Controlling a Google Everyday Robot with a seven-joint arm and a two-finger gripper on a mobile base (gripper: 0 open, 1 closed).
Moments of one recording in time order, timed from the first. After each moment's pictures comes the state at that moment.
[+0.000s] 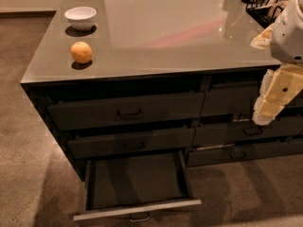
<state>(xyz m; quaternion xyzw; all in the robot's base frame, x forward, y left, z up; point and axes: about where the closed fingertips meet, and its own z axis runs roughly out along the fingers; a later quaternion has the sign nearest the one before) 0.438 -0.217 0.977 -0.60 0.78 -0.03 0.16</state>
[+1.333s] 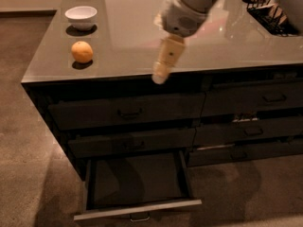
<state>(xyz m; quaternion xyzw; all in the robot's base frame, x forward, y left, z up) 0.568 -0.041 0.966 -0.68 0.69 0.05 0.24</state>
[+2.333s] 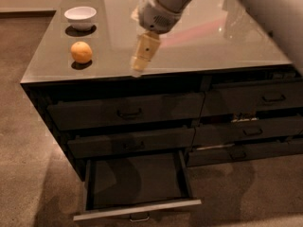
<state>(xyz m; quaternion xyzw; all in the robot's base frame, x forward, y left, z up) 0.600 0.022 0.965 -0.70 0.65 0.07 0.29</state>
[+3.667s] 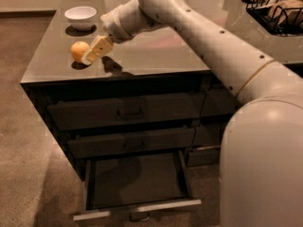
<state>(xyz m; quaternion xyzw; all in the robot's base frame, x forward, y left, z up) 0.731 0.153 0.919 -0.59 0.64 0.21 0.45</state>
